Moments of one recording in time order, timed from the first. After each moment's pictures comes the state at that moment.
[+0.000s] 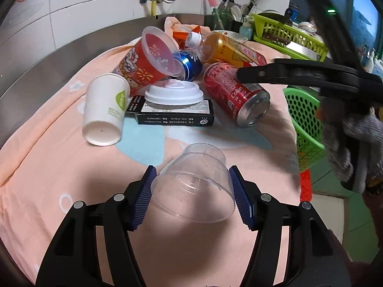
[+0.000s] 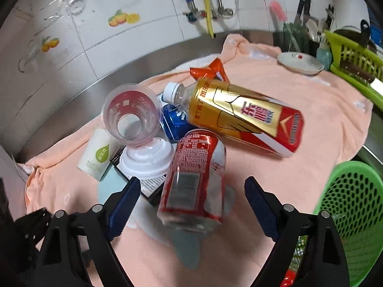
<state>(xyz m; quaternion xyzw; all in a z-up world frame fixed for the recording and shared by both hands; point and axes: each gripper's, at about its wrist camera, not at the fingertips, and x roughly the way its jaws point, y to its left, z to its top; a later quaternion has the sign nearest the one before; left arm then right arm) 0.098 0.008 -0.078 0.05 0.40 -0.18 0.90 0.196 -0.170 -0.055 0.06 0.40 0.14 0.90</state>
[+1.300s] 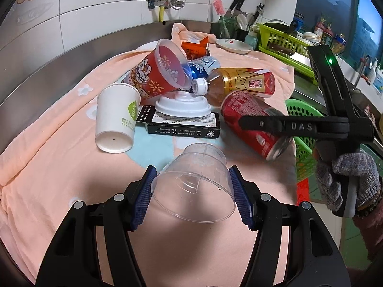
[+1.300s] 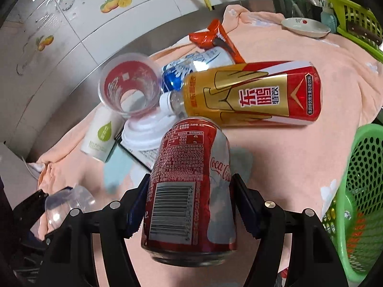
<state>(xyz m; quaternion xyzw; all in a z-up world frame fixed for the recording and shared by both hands) 0.101 0.015 -0.065 0.03 0.40 -0.17 0.90 0.188 -0.170 -0.089 0.11 0.45 0.18 0.87</state>
